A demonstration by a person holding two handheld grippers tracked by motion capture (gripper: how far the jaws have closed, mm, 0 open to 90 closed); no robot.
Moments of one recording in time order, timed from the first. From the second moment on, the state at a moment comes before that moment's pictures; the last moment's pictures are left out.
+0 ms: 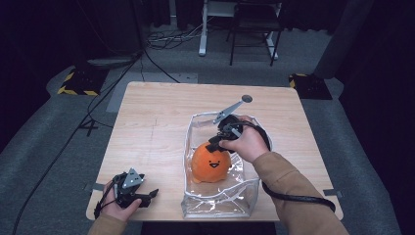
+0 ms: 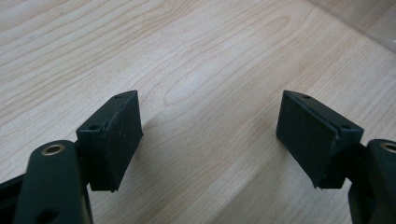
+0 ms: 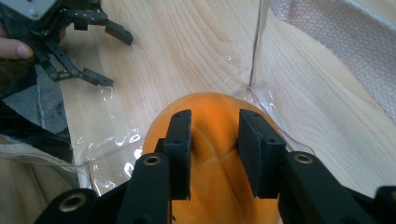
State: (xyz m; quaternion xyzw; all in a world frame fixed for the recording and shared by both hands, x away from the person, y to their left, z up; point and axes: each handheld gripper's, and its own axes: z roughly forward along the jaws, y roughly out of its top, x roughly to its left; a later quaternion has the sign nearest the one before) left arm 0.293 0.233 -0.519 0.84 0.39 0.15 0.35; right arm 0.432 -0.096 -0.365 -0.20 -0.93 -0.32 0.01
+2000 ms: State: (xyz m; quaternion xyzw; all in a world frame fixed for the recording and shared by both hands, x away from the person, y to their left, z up) left arm 0.295 0.232 -0.519 0.84 0.39 0.15 0.35; right arm 0.395 -0.230 -0.260 -0.27 -0.85 -0.43 -0.13
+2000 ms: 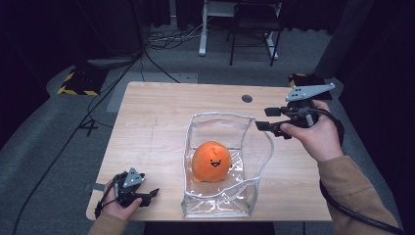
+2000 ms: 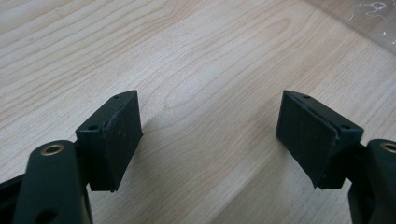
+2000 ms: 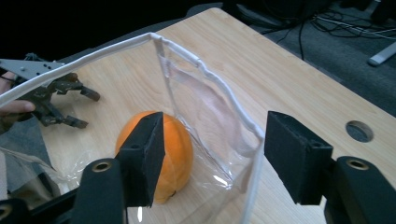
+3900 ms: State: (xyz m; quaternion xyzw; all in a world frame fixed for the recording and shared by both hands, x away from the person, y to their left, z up) left arm 0.296 0.232 -0.519 0.84 0.39 0.15 0.35; right arm 0.362 -0.347 -0.437 -0.38 -0.82 -0.41 -0.13
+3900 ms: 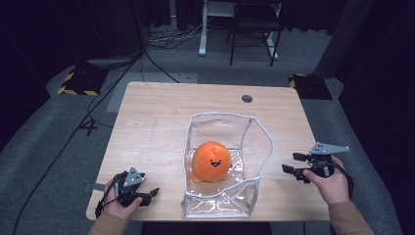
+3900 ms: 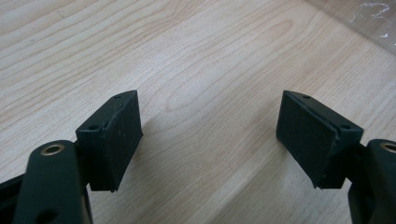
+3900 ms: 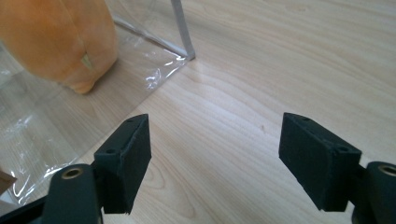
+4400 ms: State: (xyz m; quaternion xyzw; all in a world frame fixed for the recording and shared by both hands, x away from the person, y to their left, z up) left arm 0.296 0.232 -0.519 0.84 0.39 0.15 0.35; right arm 0.348 -0.351 -0.488 -0.39 -0.82 -0.40 -0.14
